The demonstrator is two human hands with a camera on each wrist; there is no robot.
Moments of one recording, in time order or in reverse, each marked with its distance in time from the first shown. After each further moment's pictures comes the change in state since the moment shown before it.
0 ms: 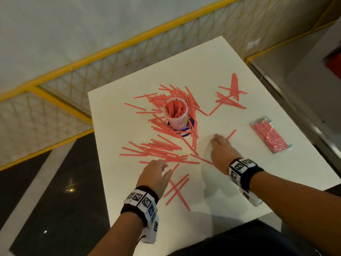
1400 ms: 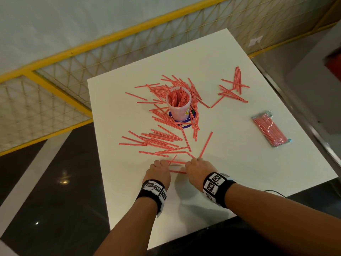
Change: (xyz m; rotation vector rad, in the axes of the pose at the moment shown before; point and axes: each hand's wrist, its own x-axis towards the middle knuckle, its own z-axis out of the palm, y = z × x) left_hand 0.003 -0.018 0.065 0.600 -0.074 -0.010; right_hand -0.057 -0.097 0.038 -0.479 -0.226 -0.272
